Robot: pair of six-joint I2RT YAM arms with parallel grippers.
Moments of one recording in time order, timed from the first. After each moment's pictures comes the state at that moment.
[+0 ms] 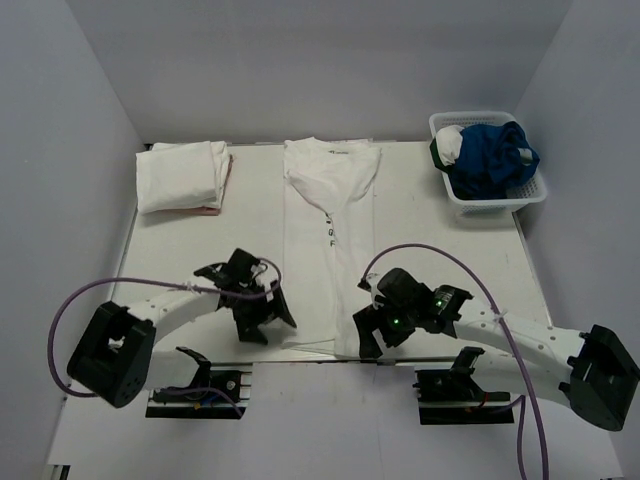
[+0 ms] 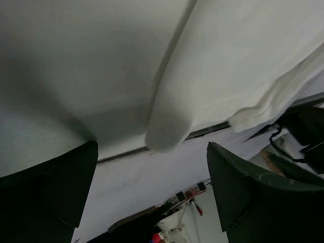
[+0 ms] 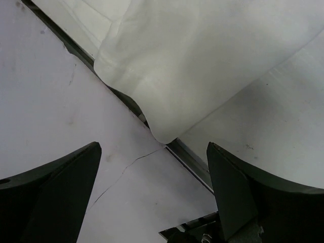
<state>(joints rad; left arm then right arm) -0.50 1.28 0.56 -0.53 0.41 -0.85 0.96 1.01 0.56 -0.60 -0.28 0.39</state>
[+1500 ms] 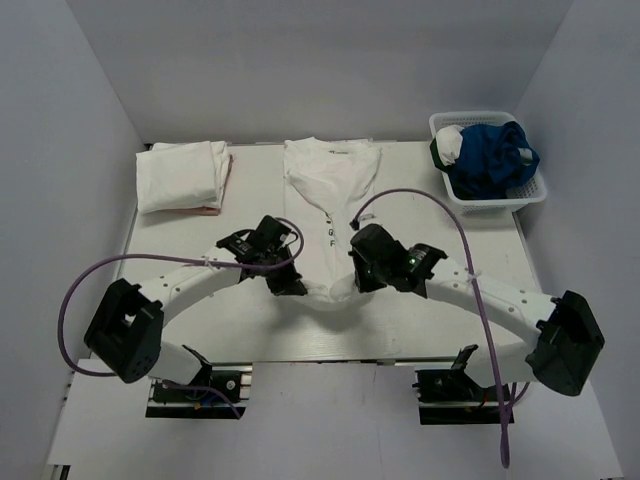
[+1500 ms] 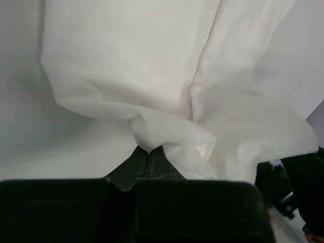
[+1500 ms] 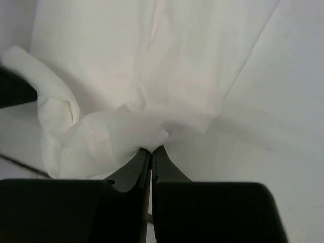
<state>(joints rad) -0.66 1.39 0.87 -0.56 0.23 -1.01 0.92 1.28 0.93 -0.60 0.14 0.50</state>
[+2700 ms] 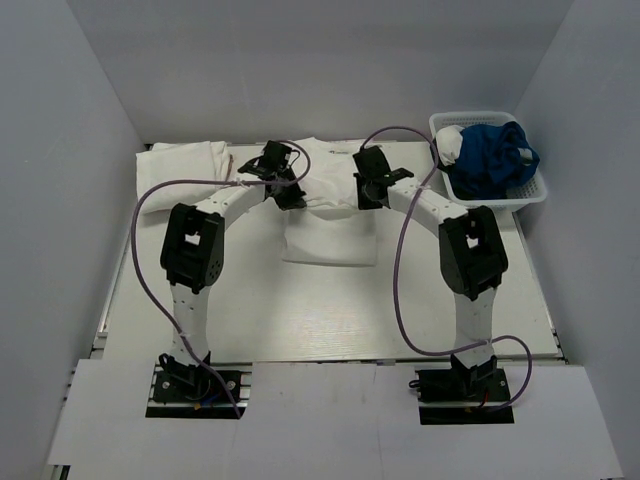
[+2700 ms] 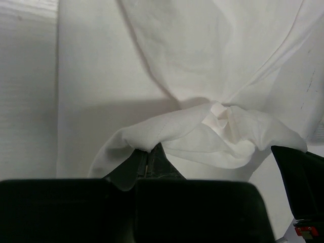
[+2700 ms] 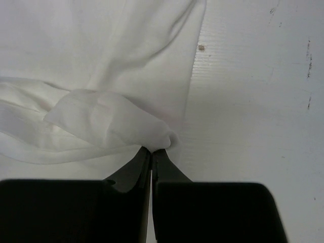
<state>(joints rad) -0.39 2.08 1.65 -0.48 0.09 -0.77 0.51 2.00 1.57 -0.47 0.24 0.28</state>
